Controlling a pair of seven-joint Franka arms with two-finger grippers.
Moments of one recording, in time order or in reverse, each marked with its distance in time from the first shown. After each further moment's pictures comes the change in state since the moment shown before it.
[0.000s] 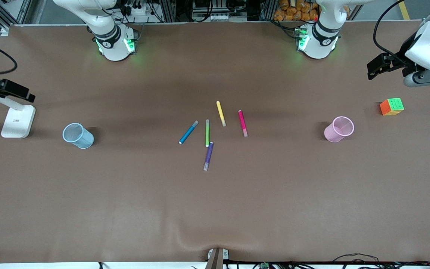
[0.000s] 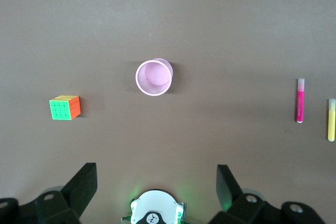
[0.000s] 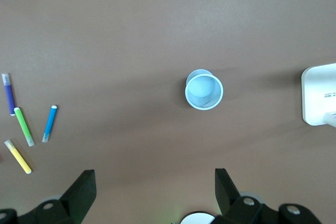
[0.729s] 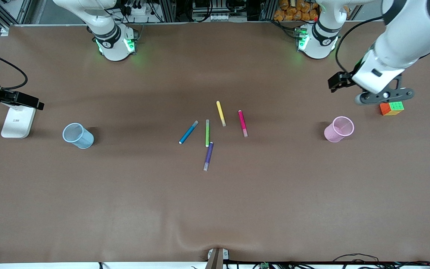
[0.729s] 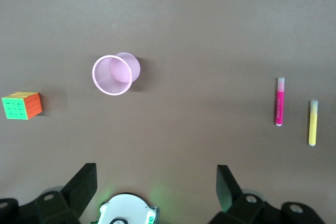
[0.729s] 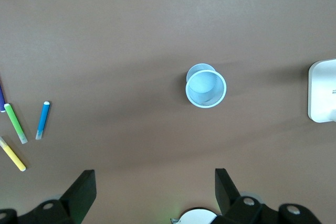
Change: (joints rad) left arm -0.008 0.068 -0.133 -0.087 -0.034 0.117 -0.174; right arm 0.003 0.042 0.004 0.007 0.001 0.000 0.000
